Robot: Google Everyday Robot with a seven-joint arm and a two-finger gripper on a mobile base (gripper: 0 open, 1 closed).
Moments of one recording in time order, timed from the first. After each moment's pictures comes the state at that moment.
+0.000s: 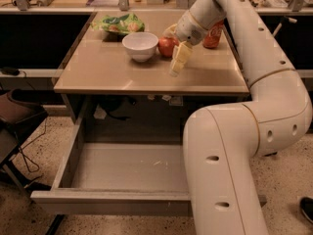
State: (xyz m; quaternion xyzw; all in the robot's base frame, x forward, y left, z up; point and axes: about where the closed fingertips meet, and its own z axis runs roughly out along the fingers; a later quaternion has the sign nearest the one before) arm 0.735 -0.058 0.846 -0.70 0.65 0.20 0.24
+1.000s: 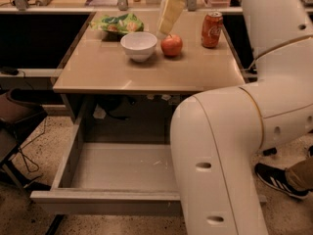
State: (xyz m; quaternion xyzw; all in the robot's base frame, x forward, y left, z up) arm 0.706 -0.022 0.995 -0.71 0.64 0.10 0.29
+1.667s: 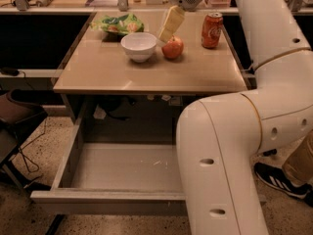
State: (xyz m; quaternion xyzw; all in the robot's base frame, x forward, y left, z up) arm 0.745 -0.027 0.959 -0.67 0.65 0.12 0.32
